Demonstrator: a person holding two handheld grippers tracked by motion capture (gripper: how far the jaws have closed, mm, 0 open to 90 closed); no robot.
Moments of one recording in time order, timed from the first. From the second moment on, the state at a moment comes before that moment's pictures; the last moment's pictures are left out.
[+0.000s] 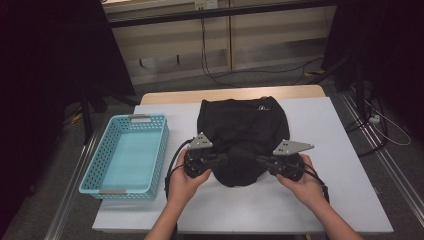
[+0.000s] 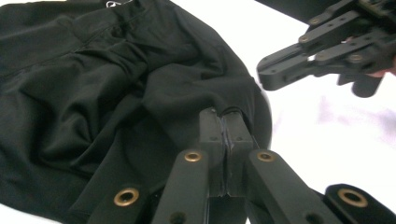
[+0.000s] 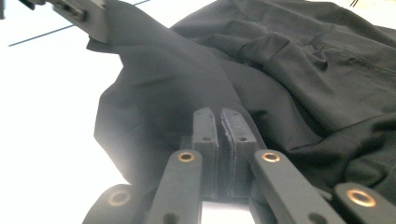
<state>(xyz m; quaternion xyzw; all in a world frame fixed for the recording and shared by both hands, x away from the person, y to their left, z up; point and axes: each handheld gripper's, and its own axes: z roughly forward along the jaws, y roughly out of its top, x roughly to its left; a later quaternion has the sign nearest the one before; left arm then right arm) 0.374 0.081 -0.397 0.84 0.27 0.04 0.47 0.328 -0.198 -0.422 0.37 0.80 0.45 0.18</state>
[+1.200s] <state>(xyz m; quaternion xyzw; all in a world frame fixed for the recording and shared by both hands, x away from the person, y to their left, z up) 0.363 0.063 -0.408 0.87 0.24 0.01 0.43 0.310 -0.218 -0.425 0.35 0.83 0.41 0.15</state>
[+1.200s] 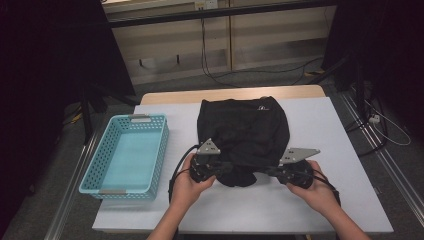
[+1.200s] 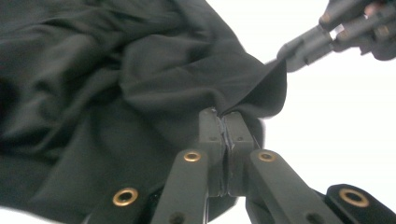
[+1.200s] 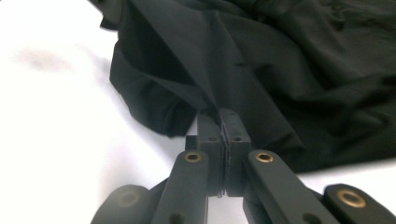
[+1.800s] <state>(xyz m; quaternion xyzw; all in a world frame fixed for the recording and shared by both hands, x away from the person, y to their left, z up) 0.343 0.040 -0.410 0.89 0.20 -0.06 0.42 0.245 -0.274 -0.425 0.35 0.84 0.38 0.15</state>
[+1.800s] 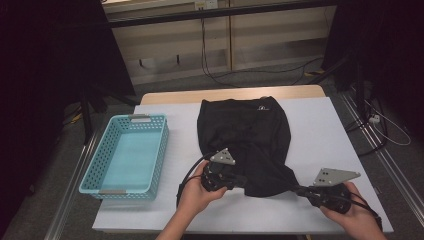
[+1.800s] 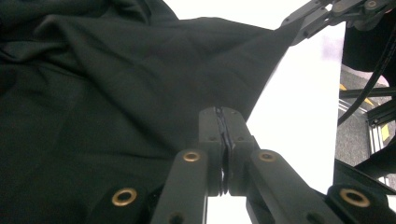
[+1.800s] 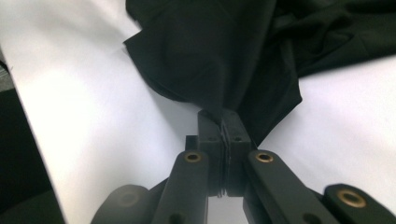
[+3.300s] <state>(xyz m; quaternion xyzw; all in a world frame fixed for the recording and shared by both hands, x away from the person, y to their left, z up) 0.367 0.067 -0.415 0.86 0.25 0.03 0.44 0.371 -0.291 -0.425 0.51 0.75 0.33 0.26</state>
